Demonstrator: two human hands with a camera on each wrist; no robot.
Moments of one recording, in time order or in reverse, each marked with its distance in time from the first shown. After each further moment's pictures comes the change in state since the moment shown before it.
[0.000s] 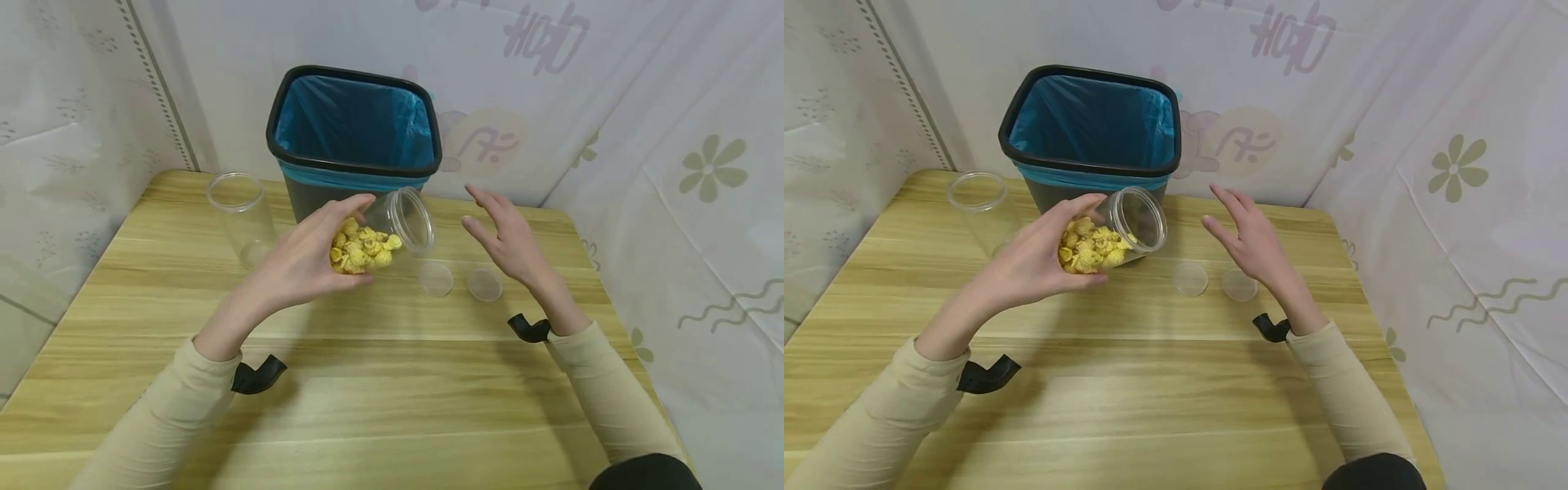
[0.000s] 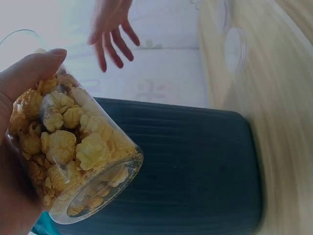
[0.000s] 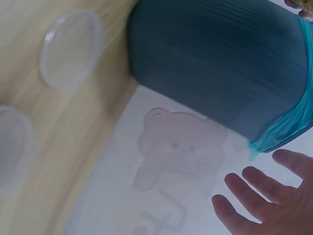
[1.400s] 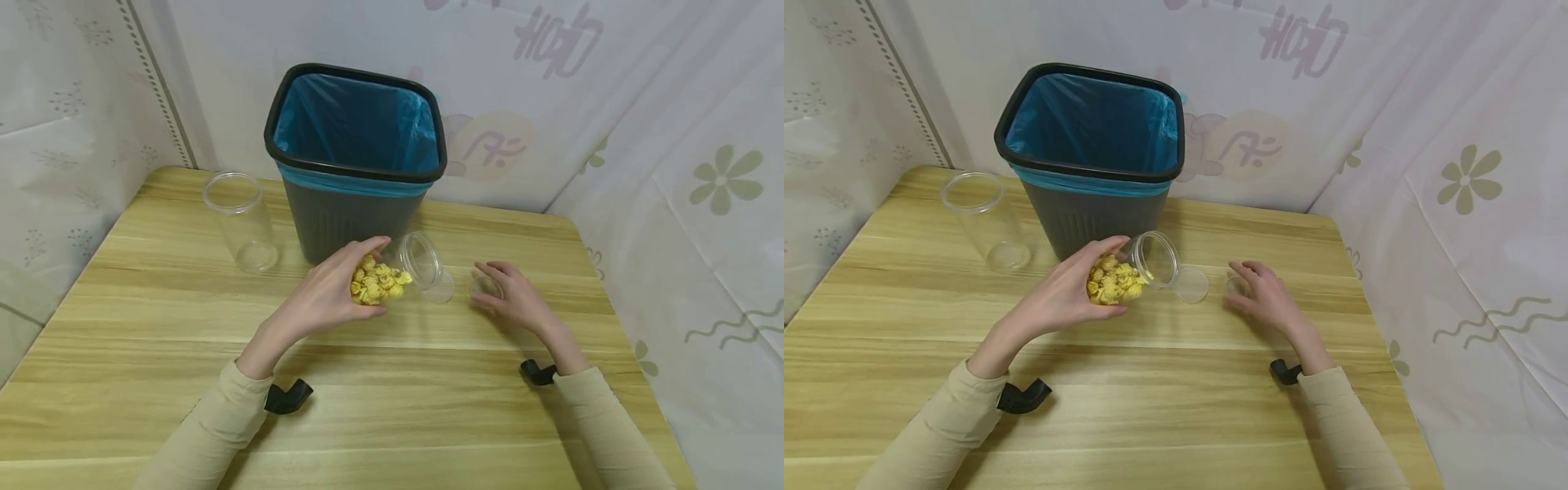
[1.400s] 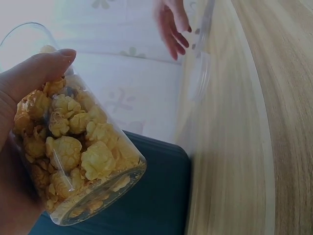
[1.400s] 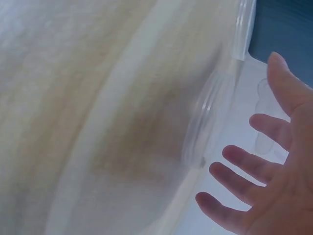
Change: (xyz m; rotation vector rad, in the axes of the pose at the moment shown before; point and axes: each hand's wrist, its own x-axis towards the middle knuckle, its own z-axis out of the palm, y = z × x) left_hand -0.011 -0.023 0.068 -0.107 -0.046 -0.081; right_hand -0.071 0.101 0.058 -0.109 -0.279 0.100
